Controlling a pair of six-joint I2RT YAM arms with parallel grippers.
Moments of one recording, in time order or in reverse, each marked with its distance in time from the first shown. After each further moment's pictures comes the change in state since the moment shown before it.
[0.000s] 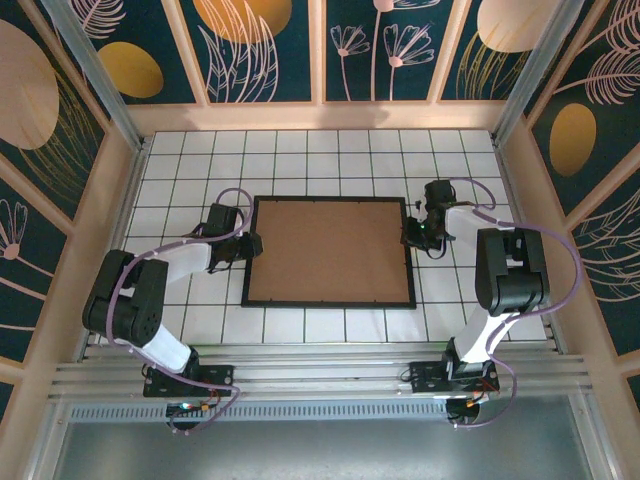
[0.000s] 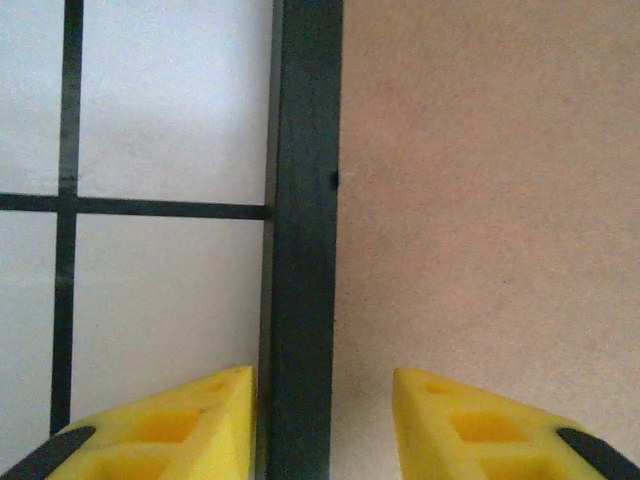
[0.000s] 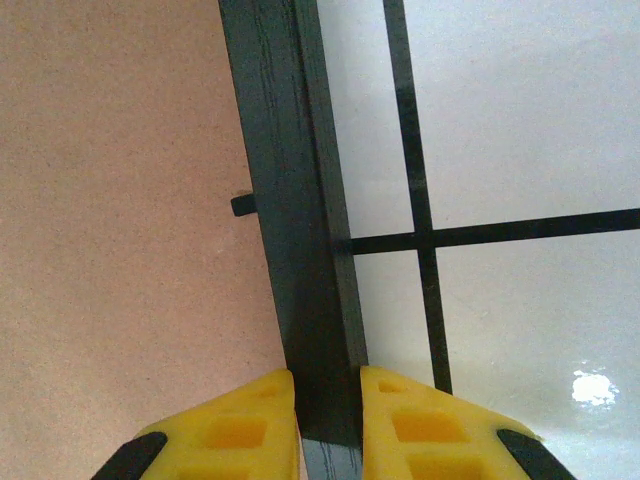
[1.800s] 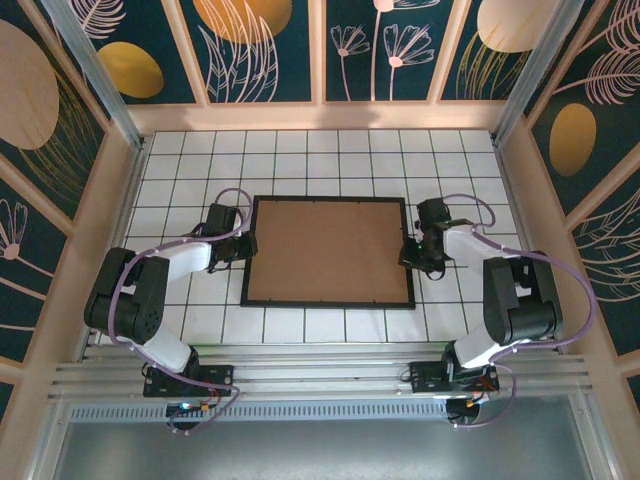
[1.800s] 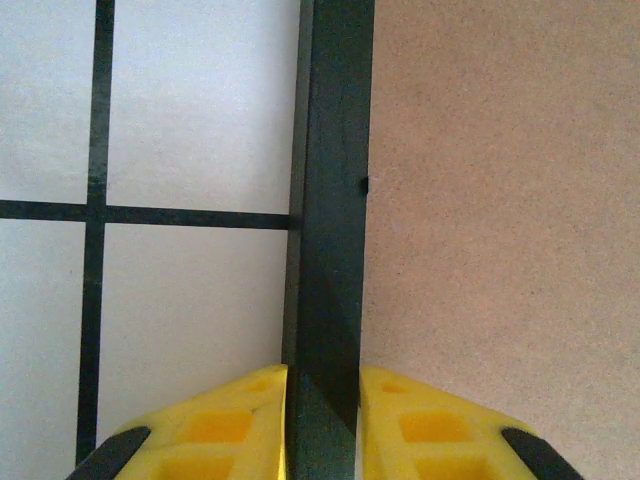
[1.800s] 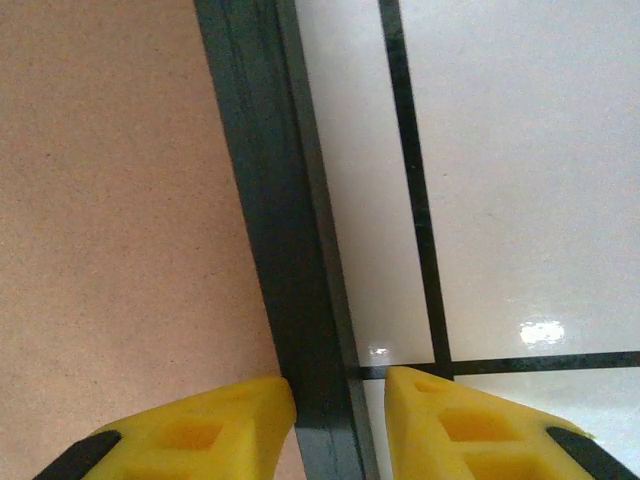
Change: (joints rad) left arm 0.009 0.028 0.000 0.009 -0.006 0.006; right arm 0.108 -0.185 -0.172 -0.078 0.122 0.087
